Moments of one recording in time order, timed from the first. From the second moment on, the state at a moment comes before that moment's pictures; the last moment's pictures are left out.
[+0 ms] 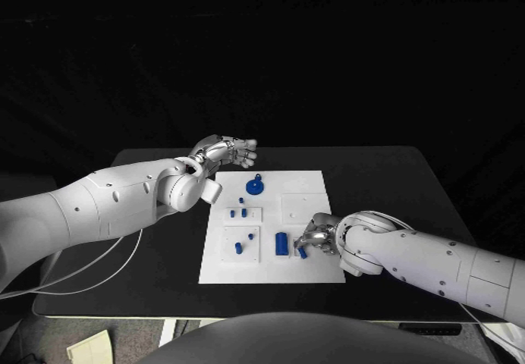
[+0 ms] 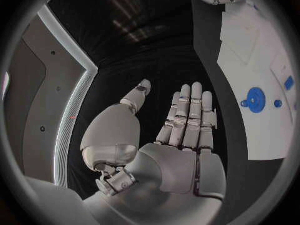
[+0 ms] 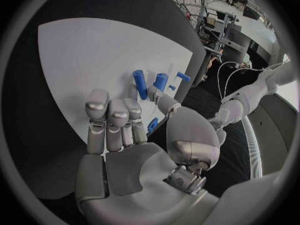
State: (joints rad) left arm 1.12 -0.69 -0.10 1.19 -0.16 -0.16 0.31; left_hand 0.89 -0.07 0.42 -0.21 0.06 0.76 0.19 0.38 0.42 1.12 0.15 0.07 0.09 0.91 0.14 0.40 0.52 0.03 0.48 0.04 0.87 0.86; right arm 0.94 -0.59 -0.09 1.33 -1.13 -0.10 -0.45; right_hand 0.75 -0.08 0.68 -0.22 0.11 1.05 0.08 0.27 0.64 1.19 -0.03 1.18 1.17 1.31 -0.13 1.27 0.90 0.18 1.32 -0.08 1.01 1.31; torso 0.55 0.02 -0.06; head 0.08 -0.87
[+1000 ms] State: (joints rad) left arm 1.12 -0.69 -0.10 1.19 -0.16 -0.16 0.31; left_hand 0.89 -0.07 0.42 -0.21 0.06 0.76 0.19 0.38 0.42 1.12 0.15 0.07 0.09 0.91 0.14 0.39 0.52 0.03 0.48 0.04 0.87 0.87; right arm 0.94 -0.58 -0.09 1.32 -1.13 -0.10 -0.45; right_hand 0.71 -0.06 0.72 -0.15 0.09 1.06 0.08 0.26 0.64 1.19 -0.03 1.18 1.17 1.31 -0.13 1.27 0.90 0.18 1.32 -0.08 1.01 1.31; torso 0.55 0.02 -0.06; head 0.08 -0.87
